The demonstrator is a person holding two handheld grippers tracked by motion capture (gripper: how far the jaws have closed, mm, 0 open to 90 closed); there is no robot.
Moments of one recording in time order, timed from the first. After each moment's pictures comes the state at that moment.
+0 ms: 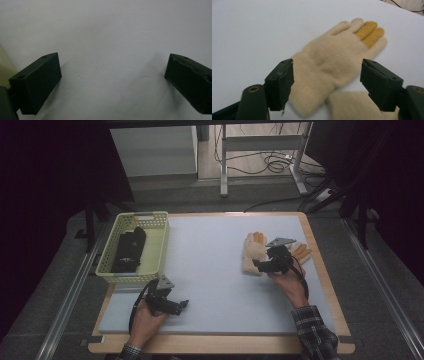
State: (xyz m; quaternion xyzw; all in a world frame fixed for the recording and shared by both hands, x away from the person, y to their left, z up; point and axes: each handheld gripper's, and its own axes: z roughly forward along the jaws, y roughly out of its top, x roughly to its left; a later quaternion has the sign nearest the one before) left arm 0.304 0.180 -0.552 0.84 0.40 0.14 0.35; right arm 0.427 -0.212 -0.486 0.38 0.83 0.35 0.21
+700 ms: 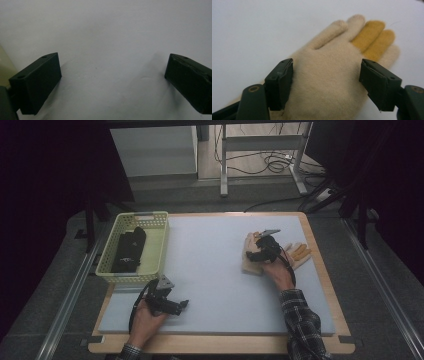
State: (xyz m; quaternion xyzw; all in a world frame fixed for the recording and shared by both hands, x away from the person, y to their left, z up) left arm 0.304 0.181 -0.552 0.84 0.40 0.14 0.35; right arm 0.487 -0.188 -0.516 0.40 0.84 0.31 0.20
